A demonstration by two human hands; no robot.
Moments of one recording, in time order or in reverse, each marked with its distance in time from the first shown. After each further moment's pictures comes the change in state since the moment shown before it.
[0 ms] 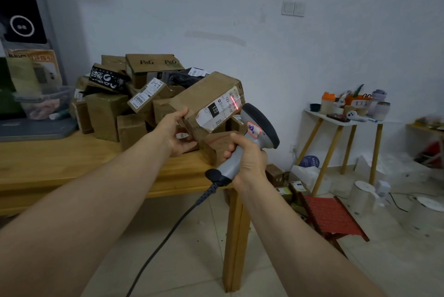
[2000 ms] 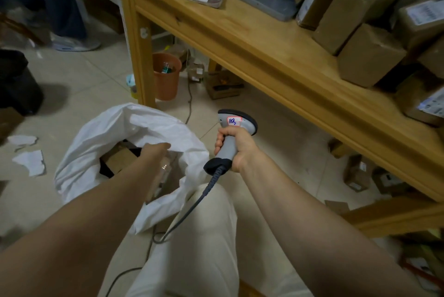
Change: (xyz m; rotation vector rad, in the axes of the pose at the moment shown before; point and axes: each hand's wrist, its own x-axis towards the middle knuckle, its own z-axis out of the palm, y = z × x) left_hand -0.189 -0.168 -0.485 -0.080 1.113 -0.154; right_hand -0.121 0.392 0.112 -0.668 -0.384 1.070
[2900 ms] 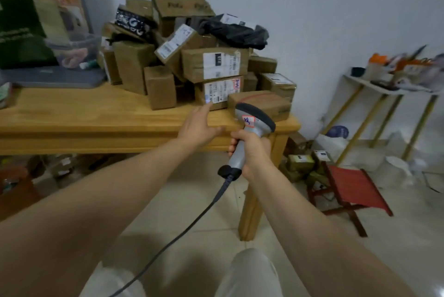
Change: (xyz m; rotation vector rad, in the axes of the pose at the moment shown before) left_hand -0.291 0.045 0.347 0.872 -0.622 1.442; right_hand -0.201 -0.102 -0.269 0.410 0.506 -0.742
